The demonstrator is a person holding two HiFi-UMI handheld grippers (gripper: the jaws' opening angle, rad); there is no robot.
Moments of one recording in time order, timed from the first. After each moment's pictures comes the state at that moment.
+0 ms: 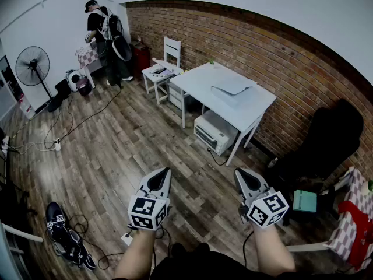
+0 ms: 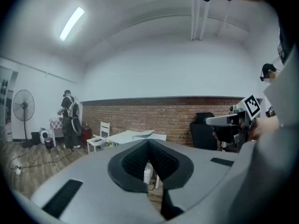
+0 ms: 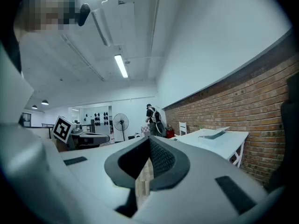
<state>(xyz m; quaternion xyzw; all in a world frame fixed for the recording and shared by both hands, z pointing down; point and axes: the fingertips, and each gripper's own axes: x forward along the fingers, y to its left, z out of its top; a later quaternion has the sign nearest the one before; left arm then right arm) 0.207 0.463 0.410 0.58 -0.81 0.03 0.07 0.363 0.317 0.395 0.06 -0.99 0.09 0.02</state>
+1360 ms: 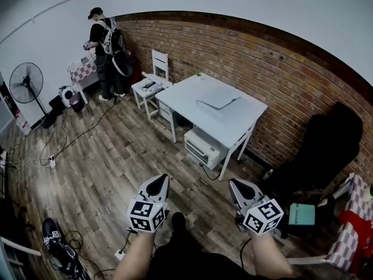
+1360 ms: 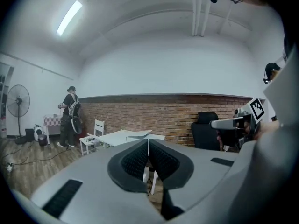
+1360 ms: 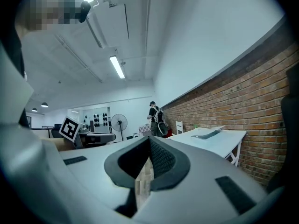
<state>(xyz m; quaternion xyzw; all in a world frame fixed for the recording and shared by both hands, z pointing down) 0.198 0.343 0.435 0.59 -0.81 0.03 0.08 0.369 0.214 0.424 0.05 -0.99 0.10 0.02</state>
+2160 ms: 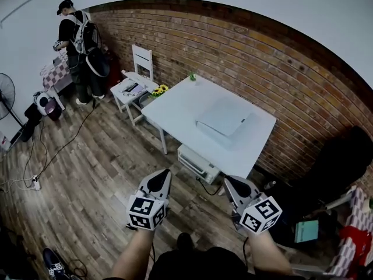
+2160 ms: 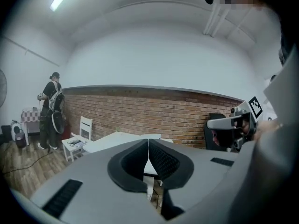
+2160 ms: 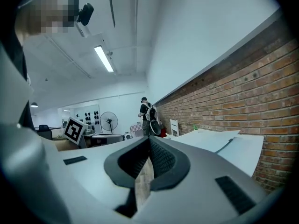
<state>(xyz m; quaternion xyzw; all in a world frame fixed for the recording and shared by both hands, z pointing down) -0.042 0.148 0.443 0.65 -0.76 0.02 0.10 0.115 0.063 0.422 0.08 -0.99 0.11 0.05</state>
